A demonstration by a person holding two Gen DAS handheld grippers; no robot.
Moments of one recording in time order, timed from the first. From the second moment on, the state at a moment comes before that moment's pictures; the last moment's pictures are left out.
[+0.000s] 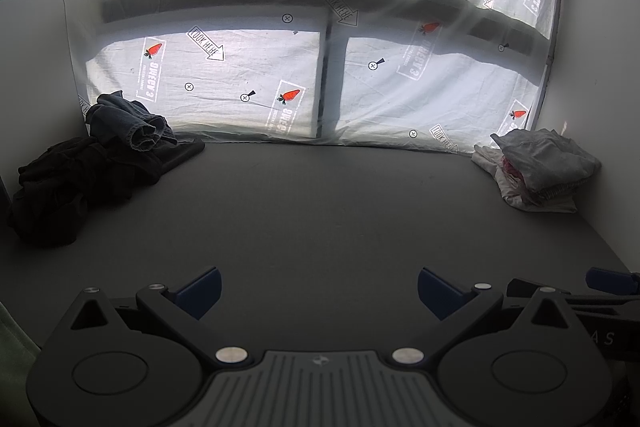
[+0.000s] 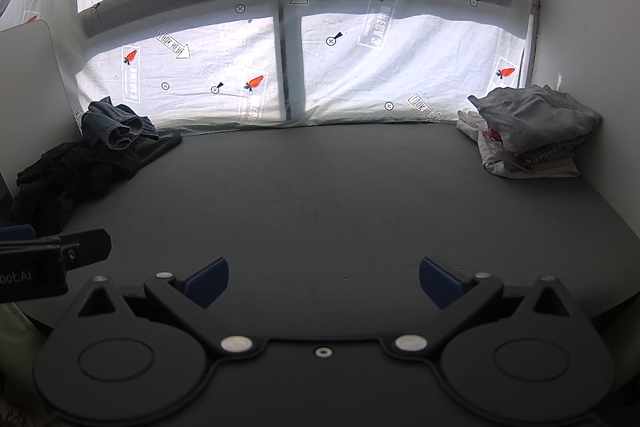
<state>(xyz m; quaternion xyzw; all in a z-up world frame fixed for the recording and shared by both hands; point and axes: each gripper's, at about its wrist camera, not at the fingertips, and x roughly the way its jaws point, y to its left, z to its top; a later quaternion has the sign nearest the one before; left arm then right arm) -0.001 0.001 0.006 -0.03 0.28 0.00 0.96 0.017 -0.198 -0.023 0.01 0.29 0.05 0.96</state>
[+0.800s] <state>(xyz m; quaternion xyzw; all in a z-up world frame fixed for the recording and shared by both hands) 0.003 0.006 0.003 -0.03 0.28 -0.01 0.96 0.020 -0.196 -0.024 0.01 0.29 0.05 0.96</state>
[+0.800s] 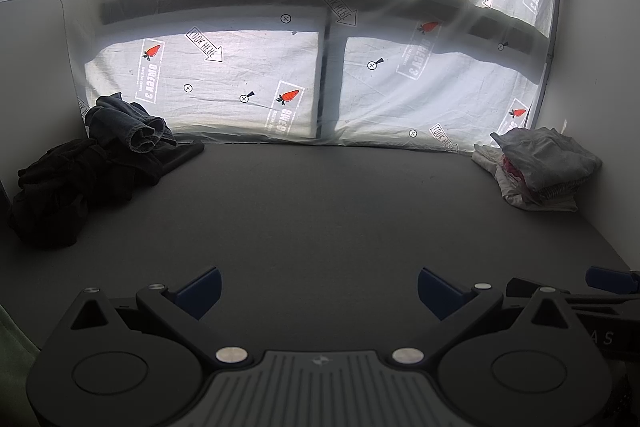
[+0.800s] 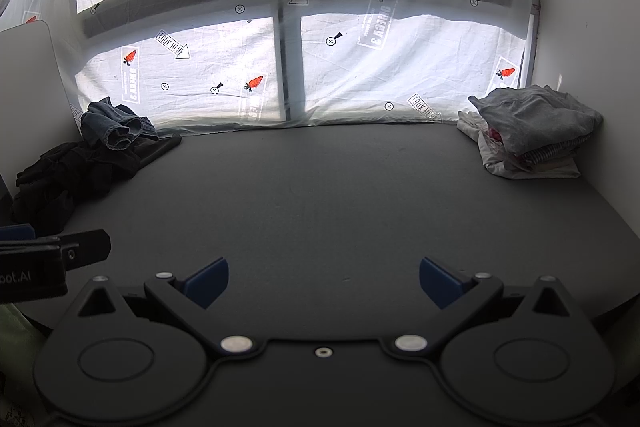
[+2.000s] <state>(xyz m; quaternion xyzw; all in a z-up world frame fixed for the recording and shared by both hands) 0.108 -0.052 -0.034 -0.02 0.34 -0.02 0.94 0.131 -0.269 -0.066 0.03 0.36 -0.04 0.93</state>
